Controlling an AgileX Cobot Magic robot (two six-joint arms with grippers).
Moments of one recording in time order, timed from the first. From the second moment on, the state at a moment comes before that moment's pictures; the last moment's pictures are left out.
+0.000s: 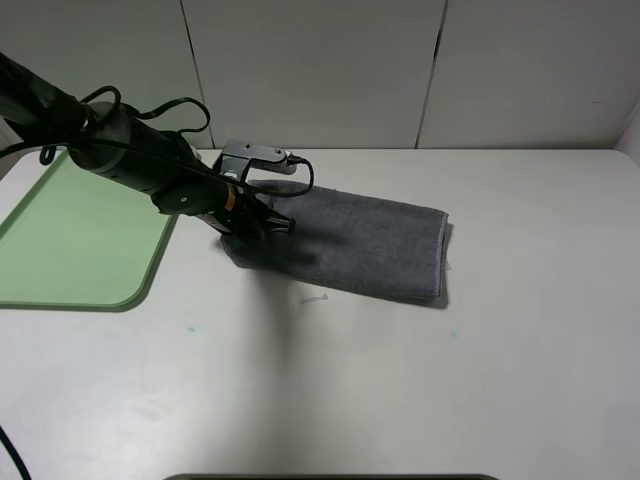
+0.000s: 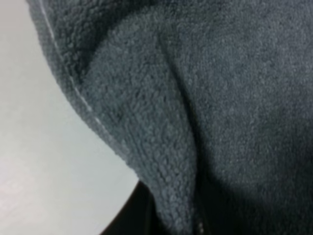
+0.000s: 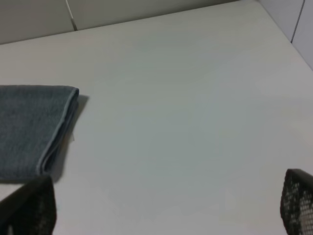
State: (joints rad) left arm -0.48 2.14 -1.13 0.69 -0.04 -0.79; right arm -0.05 -0.01 -0.50 -0.05 1.03 0.12
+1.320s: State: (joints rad) left arm -0.66 1.82 -1.12 0.70 0.37 -0.69; right arm -0.05 -0.01 -0.50 -0.05 1.03 0.12
